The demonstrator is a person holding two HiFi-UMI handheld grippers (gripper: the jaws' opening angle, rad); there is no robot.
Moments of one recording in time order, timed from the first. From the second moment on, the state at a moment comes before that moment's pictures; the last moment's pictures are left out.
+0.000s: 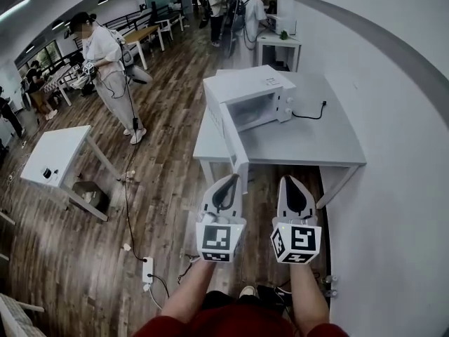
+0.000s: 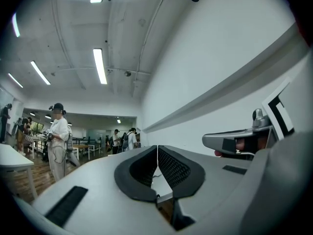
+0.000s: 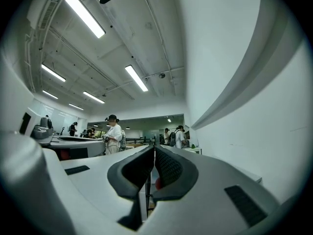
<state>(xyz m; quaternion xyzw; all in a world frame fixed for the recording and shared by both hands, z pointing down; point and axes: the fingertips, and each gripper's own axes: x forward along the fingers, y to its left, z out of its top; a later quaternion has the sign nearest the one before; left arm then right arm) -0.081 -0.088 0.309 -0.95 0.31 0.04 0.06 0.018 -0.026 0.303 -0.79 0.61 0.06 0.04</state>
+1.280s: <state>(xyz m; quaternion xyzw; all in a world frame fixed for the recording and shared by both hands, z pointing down) -0.026 -0.207 0.488 -0.98 0.16 -0.09 0.02 0.038 -0.147 0.416 -0.82 0.57 -0.03 -0.04</state>
